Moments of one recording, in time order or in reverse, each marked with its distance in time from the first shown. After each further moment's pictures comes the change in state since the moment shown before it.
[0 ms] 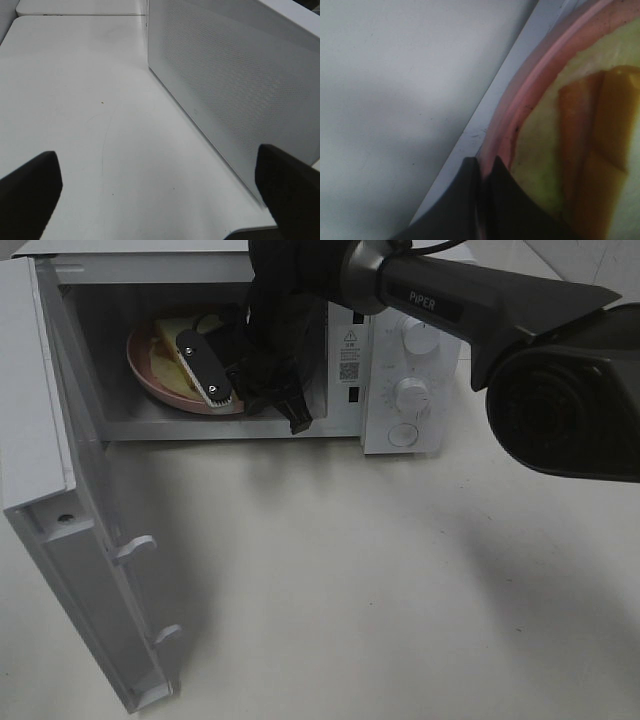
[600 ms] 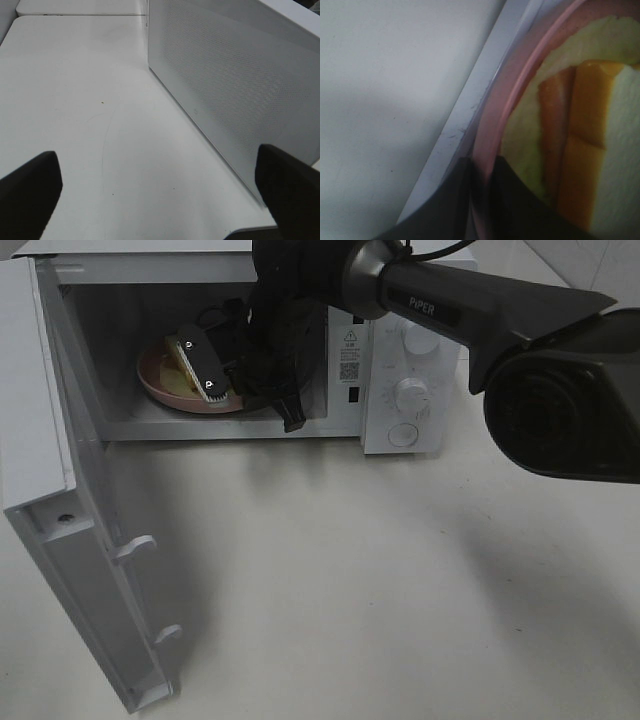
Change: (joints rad) left arm 0.000 0.000 0.000 0.000 0.000 0.000; right arm -0.010 0.017 -0.005 0.004 -0.061 0.049
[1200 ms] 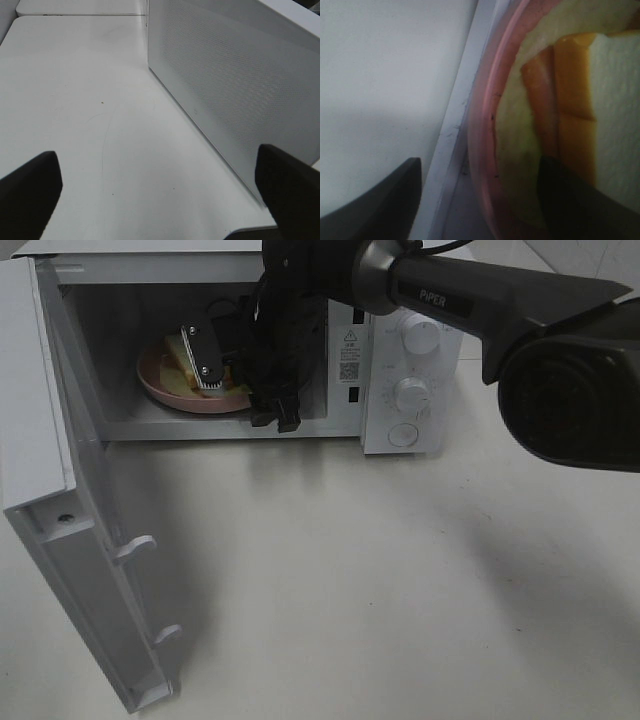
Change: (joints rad) left arm 0.000 0.000 0.000 0.000 0.000 0.000; right arm -0.013 -0.039 0.069 0.028 -0.039 0.136
